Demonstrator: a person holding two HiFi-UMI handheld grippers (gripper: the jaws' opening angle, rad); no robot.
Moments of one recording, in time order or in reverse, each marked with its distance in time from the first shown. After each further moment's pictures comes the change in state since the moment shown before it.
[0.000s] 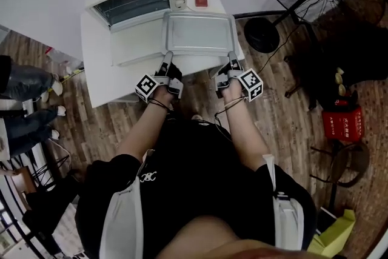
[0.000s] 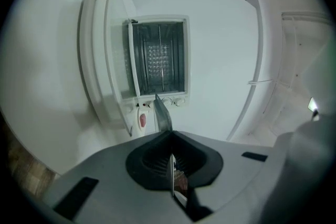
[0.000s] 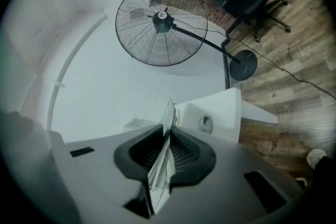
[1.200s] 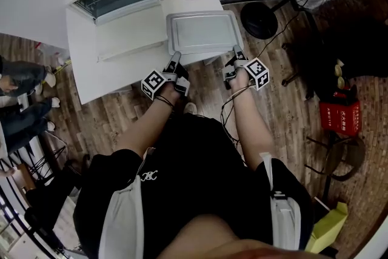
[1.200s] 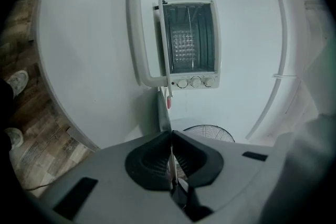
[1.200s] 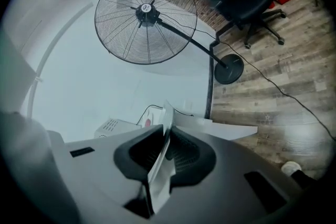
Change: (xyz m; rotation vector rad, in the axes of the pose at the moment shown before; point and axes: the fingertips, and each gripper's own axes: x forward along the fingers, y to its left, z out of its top) left arm 0.013 0.070 -0.082 -0.077 0.074 0.221; right arm 0.017 -0.082 0.057 -0.020 0.078 -0.177
